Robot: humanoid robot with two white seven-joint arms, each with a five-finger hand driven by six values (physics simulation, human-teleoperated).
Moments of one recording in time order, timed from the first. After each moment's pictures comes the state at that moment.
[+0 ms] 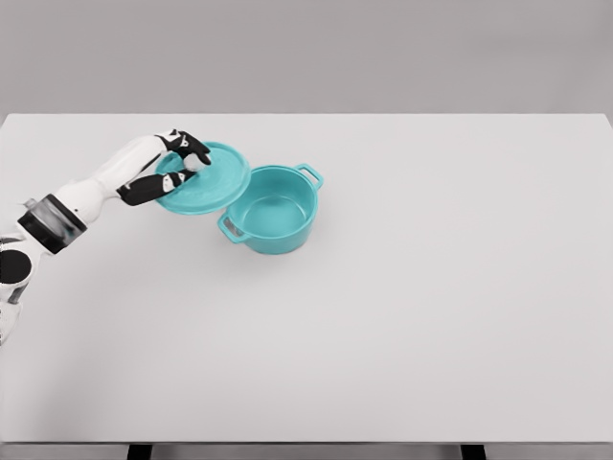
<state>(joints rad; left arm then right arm) -0.39 0.58 -0.39 -1.40 -0.10 -0.43 -0.25 -0.03 0.00 0.10 0.13 0.06 -0.28 0.38</state>
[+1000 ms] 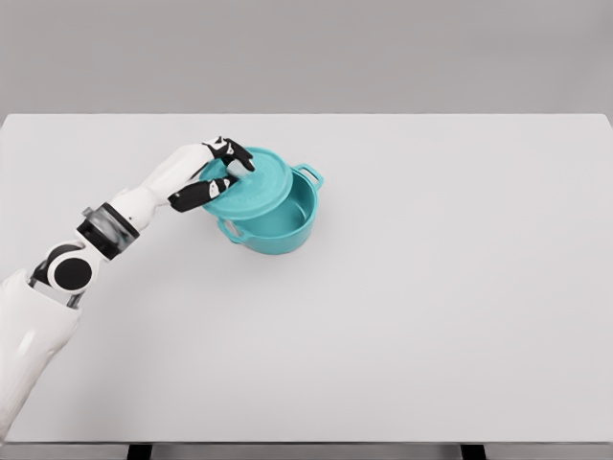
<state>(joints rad) -0.39 0.42 -0.39 -1.36 -0.24 -0.43 -0.20 -0.03 0.00 0.10 0.13 0.06 -0.28 0.38</state>
